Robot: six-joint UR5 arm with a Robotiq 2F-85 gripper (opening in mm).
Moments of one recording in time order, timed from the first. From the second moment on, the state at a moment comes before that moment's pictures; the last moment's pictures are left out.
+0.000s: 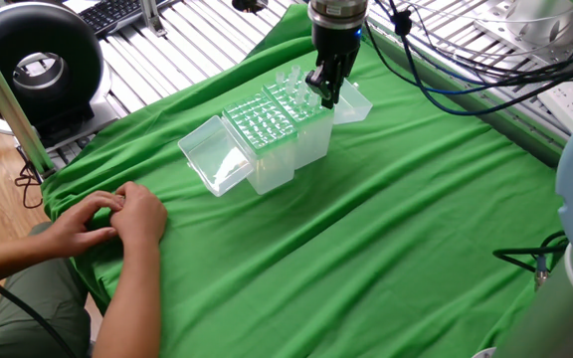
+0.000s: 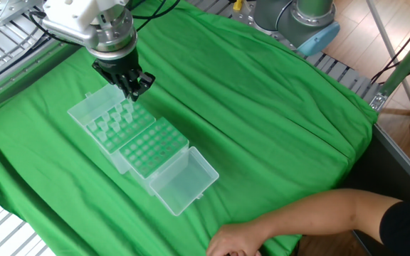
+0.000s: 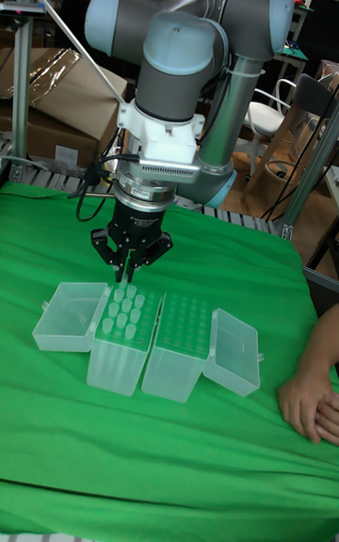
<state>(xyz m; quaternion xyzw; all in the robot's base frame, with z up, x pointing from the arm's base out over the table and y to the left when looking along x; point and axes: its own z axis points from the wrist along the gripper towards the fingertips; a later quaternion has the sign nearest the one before) 0.531 -0.055 0.145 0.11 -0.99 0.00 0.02</state>
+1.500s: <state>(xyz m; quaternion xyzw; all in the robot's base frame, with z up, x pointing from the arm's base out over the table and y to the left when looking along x) 0.513 -0.041 0.211 0.10 -0.99 0.00 0.06</state>
